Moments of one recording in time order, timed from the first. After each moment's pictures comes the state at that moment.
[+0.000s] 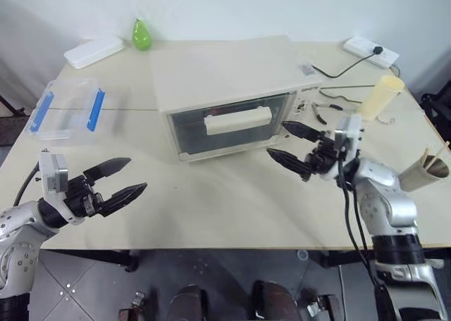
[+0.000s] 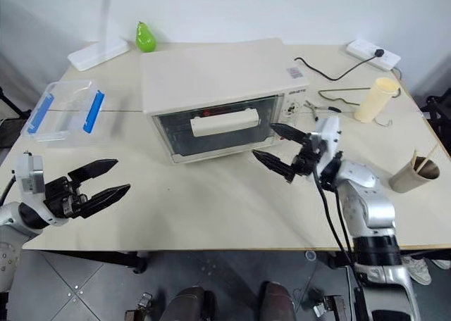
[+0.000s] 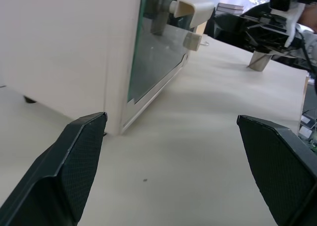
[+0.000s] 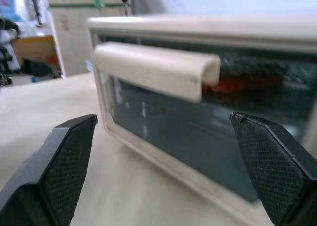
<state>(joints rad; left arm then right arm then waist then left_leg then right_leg) 0.01 0.73 0.47 -0.22 -0.80 0.40 -0.98 -0.51 -0.48 -0.07 0.04 0.60 0.21 1.00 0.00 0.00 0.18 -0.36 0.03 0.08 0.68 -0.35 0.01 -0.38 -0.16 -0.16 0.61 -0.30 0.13</state>
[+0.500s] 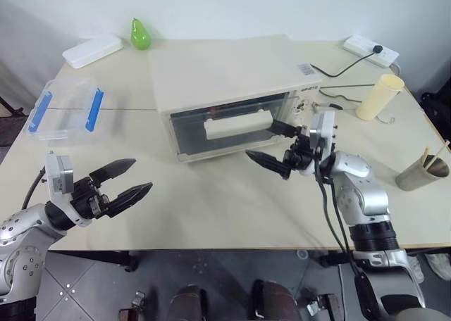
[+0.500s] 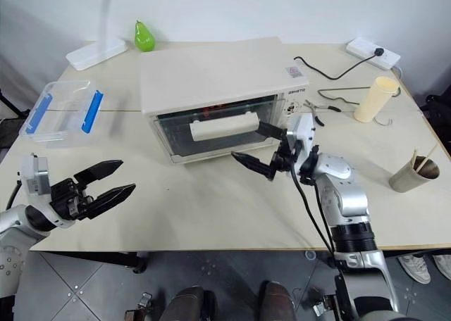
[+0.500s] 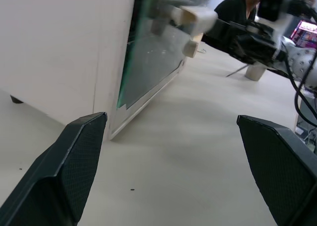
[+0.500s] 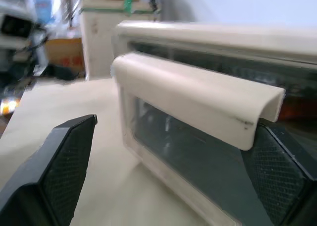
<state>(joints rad) 0.02 0.69 0.48 -0.26 -0.84 0.45 -0.93 -0.53 -0.43 0.00 0.08 0.49 0.05 1.13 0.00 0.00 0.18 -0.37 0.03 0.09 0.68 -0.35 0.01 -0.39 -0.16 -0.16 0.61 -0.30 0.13</state>
